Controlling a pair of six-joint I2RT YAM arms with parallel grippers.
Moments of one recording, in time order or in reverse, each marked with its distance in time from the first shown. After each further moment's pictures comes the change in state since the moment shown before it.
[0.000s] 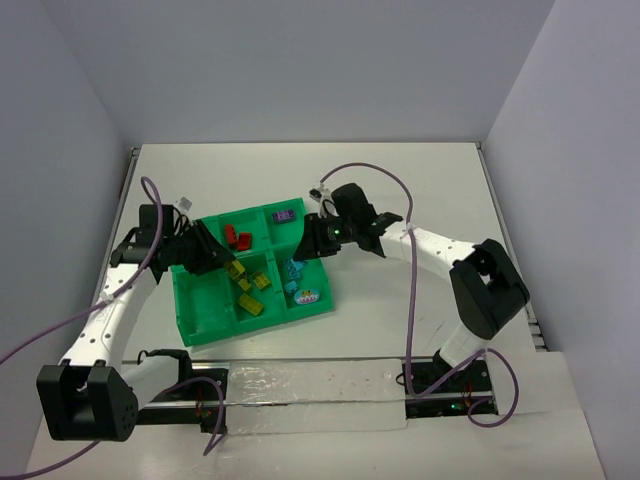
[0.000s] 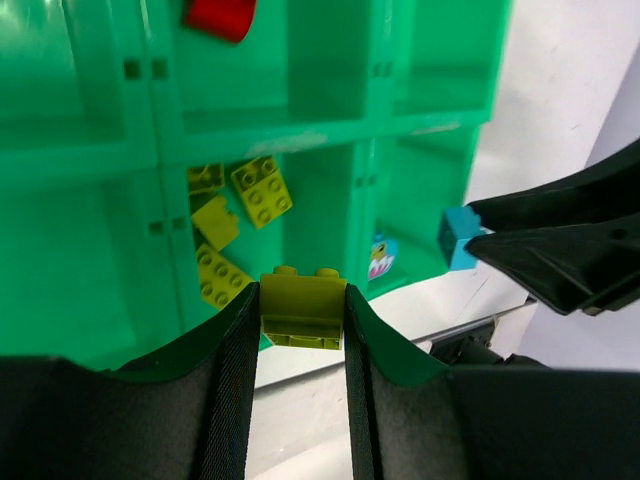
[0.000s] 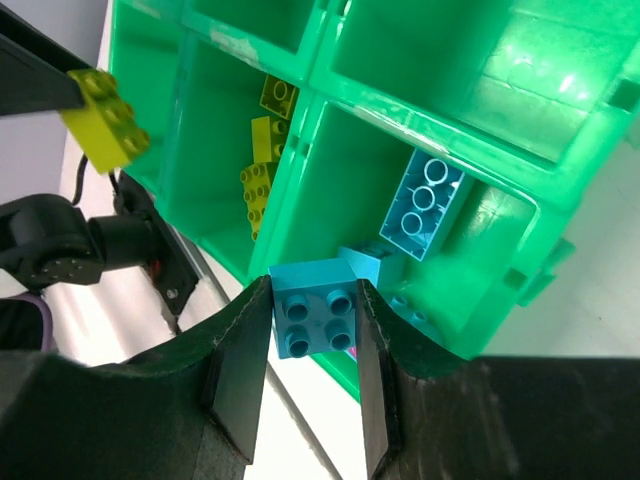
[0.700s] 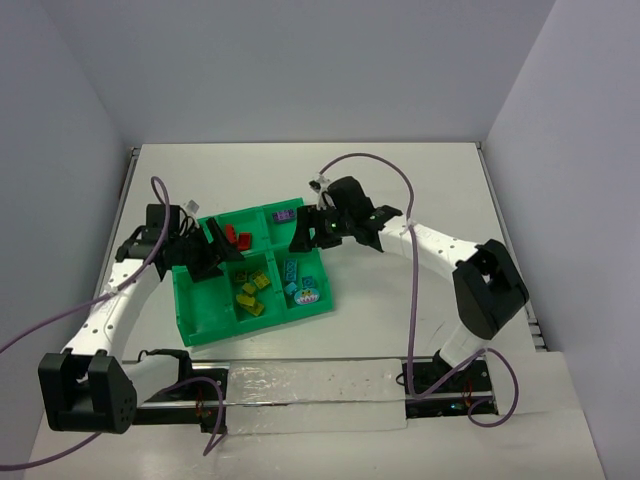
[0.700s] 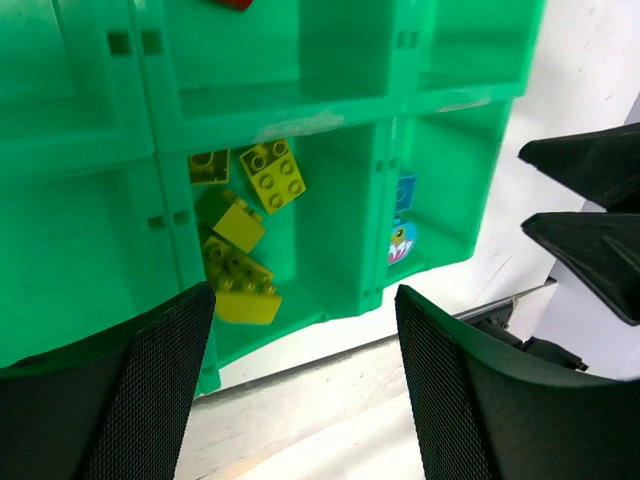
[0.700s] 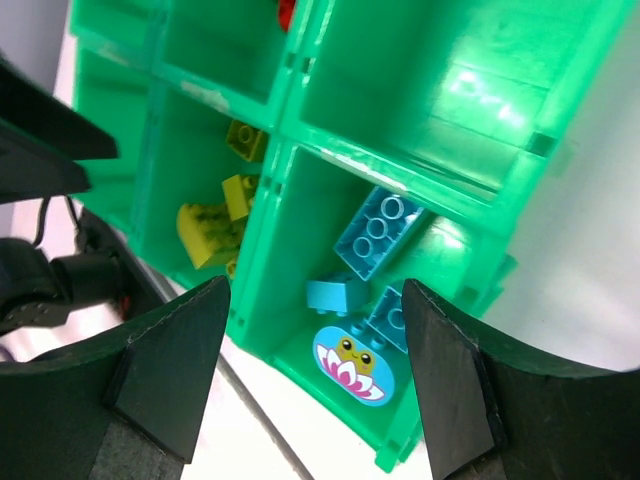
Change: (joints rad) left arm -0.026 0.041 -0.011 -0.008 0.007 0.033; right arm 0.016 0.005 0.081 -0.074 0.133 -0.024
